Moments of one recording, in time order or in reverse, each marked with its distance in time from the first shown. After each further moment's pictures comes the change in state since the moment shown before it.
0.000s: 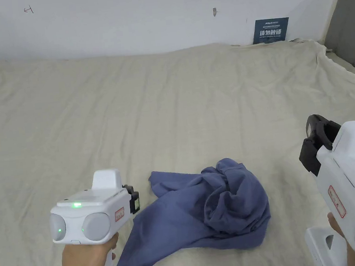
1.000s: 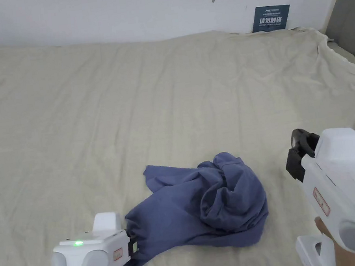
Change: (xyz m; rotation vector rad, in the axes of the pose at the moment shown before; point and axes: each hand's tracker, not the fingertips) left arm -0.009 -0.061 -0.026 -0.184 -0.008 0.043; right arm 0.001 -0.032 -0.042 -0.190 0.042 -0.011
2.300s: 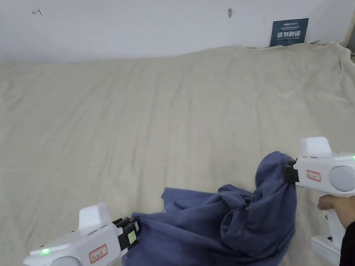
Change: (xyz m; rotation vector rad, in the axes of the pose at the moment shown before) left arm -0.048 0.070 0.035 0.164 -0.179 0.176; right arm 0.021 -0.006 -0.154 -0.432 0.137 0.000
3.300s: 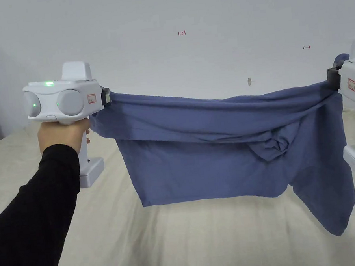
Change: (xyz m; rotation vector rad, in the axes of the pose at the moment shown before) left arm 0.061 0.357 0.028 0.513 0.325 -0.340; right arm -0.003 0.266 0.085 0.580 -0.258 0.072
